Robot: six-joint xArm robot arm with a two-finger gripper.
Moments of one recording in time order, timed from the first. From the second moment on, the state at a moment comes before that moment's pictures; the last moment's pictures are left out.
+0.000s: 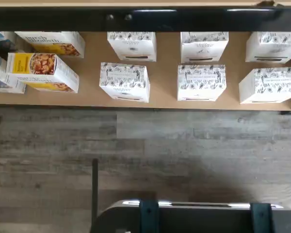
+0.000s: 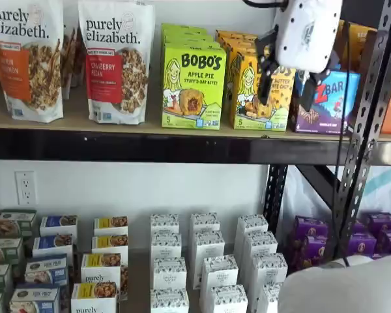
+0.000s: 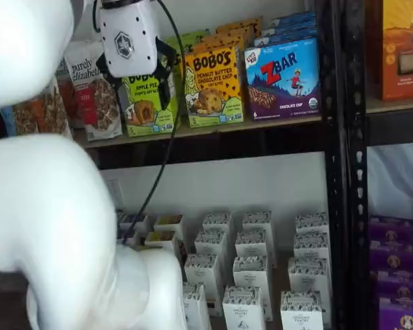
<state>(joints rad) 0.17 -0.84 -1.10 0.07 1.82 0.19</state>
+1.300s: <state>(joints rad) 0.29 -0.57 -1.26 0.01 1.51 0.29</state>
